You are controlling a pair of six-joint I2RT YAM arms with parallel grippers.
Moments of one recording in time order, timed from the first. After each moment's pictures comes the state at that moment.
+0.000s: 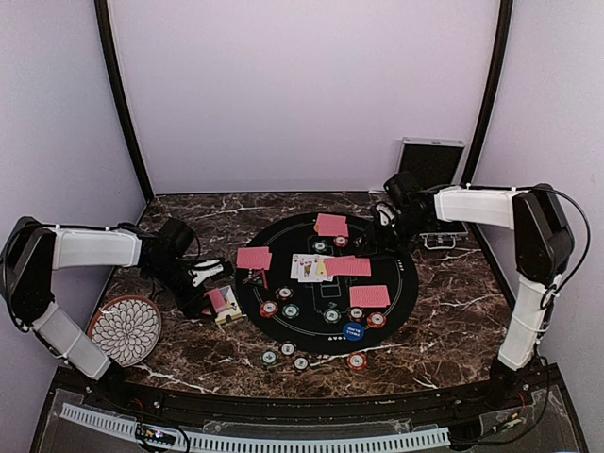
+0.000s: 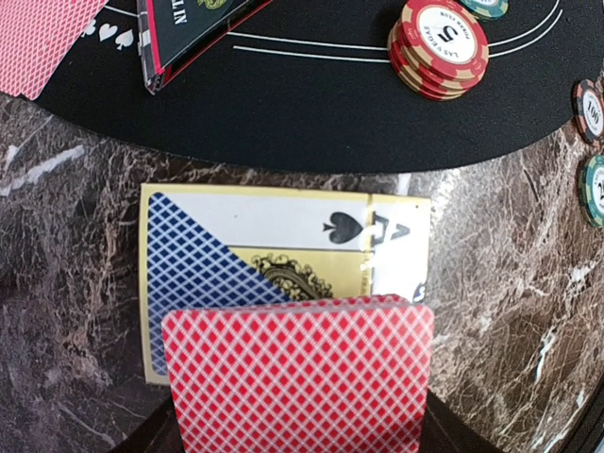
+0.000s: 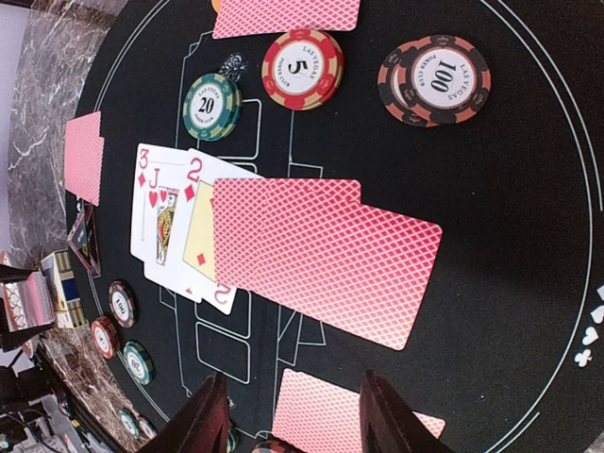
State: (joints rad) left arm -0.40 1.52 0.83 -0.60 0.31 0.57; right arm 0.47 1.87 1.36 -0.58 -0.36 0.45
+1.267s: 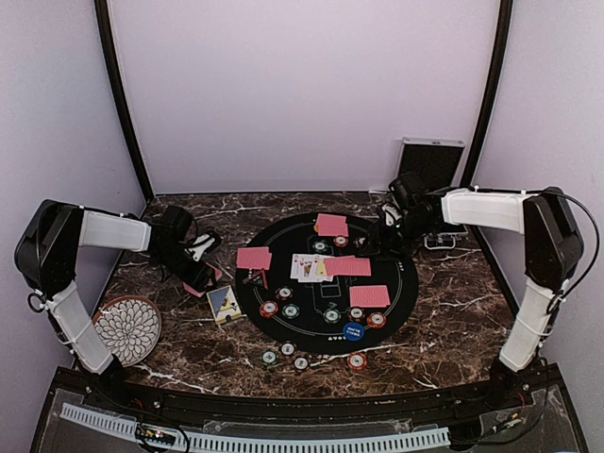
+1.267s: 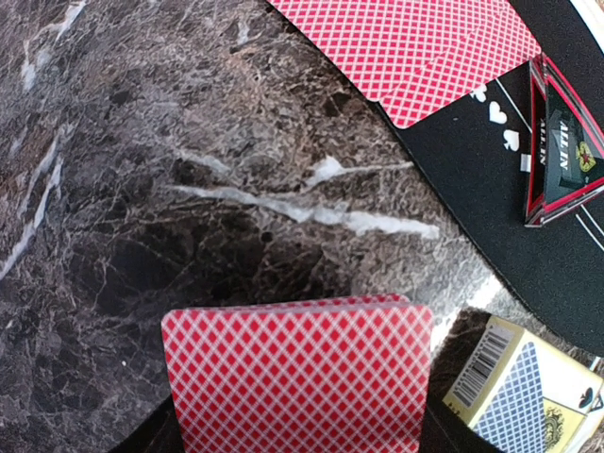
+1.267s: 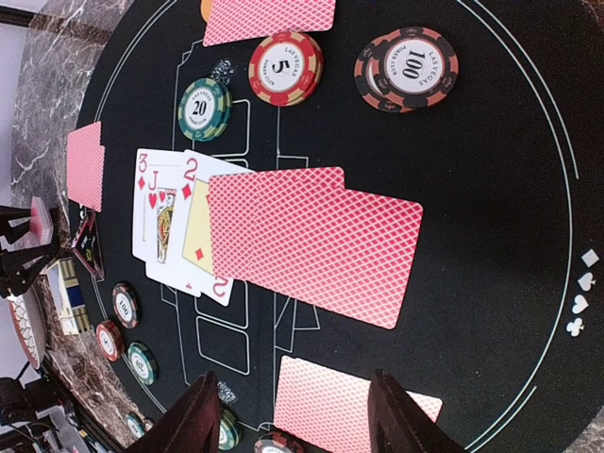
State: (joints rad) left arm -0.29 1.73 0.96 -0.40 0.17 0.26; right arm 0.47 1.81 1.29 -0.55 -0.33 0.51
